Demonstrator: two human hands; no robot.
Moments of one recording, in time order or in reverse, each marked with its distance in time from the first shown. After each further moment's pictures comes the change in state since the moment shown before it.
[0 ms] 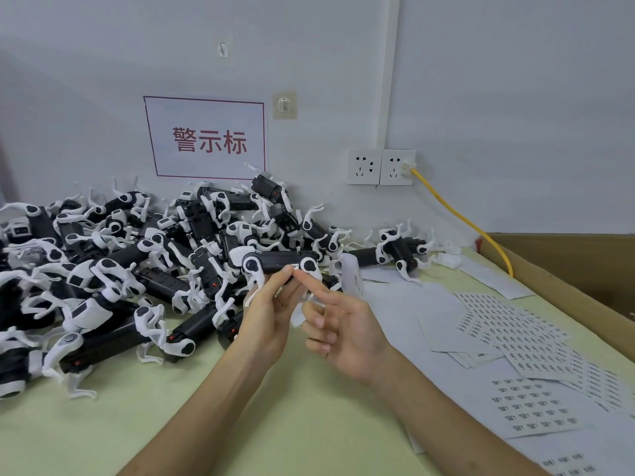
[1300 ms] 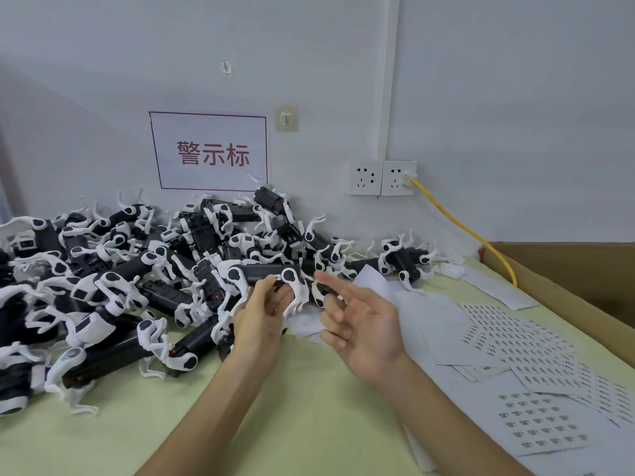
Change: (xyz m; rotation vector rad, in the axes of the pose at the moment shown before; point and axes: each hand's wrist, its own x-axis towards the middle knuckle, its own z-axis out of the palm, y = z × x) left_hand 0.010 0.005 0.001 -0.079 0.268 0.092; right_hand -0.001 -0.013 -0.004 0.145 0.092 -0.184
